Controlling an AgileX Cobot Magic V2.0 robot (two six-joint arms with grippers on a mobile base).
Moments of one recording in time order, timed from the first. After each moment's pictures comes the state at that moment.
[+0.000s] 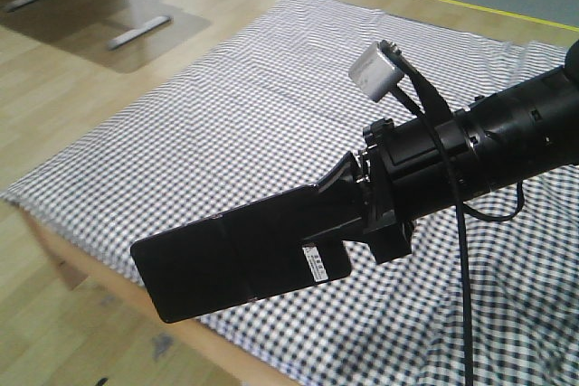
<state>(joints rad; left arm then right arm) 0.04 -0.01 0.03 0.06 0.19 0.04 0.34 1.42 -1.15 1.10 1.22 -1.06</state>
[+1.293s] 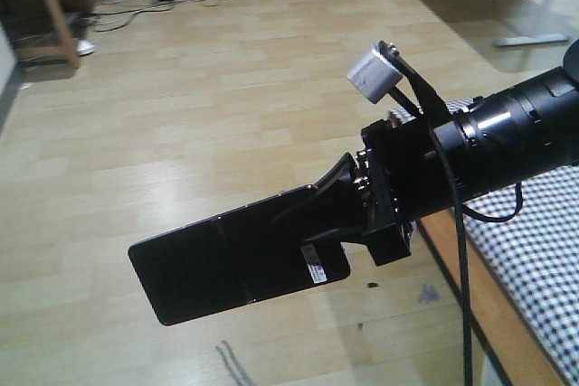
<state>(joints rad) 0.04 -0.01 0.03 0.06 0.19 0.04 0.34 1.42 -1.15 1.10 1.21 -1.06</state>
